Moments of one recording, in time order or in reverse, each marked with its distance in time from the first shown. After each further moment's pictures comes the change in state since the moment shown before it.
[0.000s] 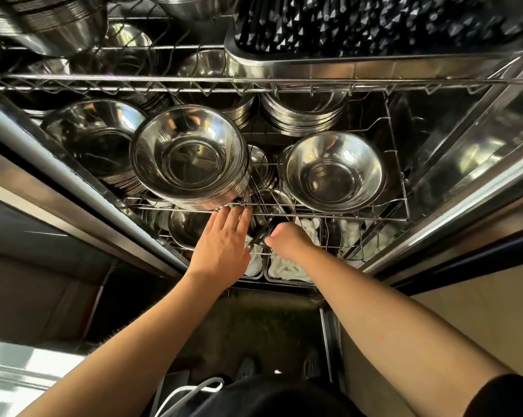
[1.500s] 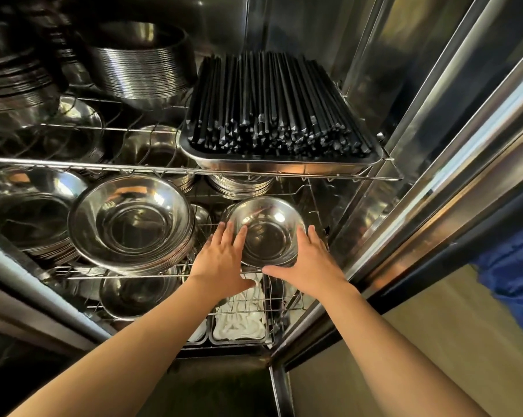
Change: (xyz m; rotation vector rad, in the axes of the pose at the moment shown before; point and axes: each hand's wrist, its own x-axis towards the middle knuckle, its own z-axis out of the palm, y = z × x) left_hand 0.089 0.053 -0.047 -0.225 -0.044 0.125; right_hand -0.092 0.042 -0.142 -0.182 0.396 0.014
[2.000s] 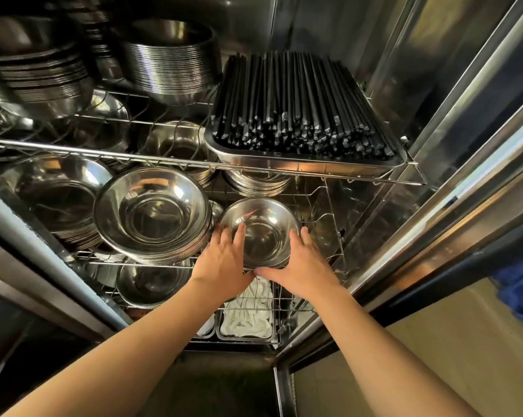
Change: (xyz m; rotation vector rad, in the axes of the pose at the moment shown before) left_hand -0.023 -0.007 -0.008 -0.080 0.044 -0.122; right_hand -0.002 -0.032 0.015 -0.036 -0.015 -0.091
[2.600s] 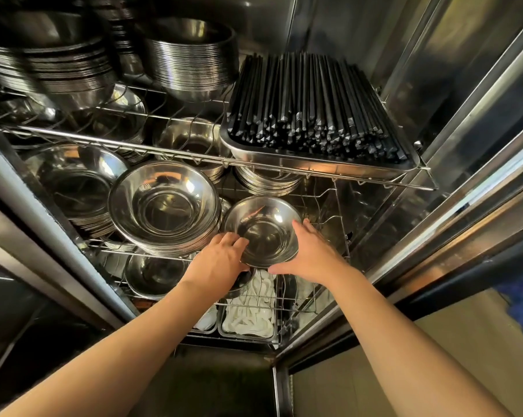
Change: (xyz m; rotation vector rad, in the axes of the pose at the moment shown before) left_hand -0.013 -0.020 -0.001 -0.060 0.084 0.108; right_hand 0.024 0.006 -0.020 0.003 -0.131 -0.078
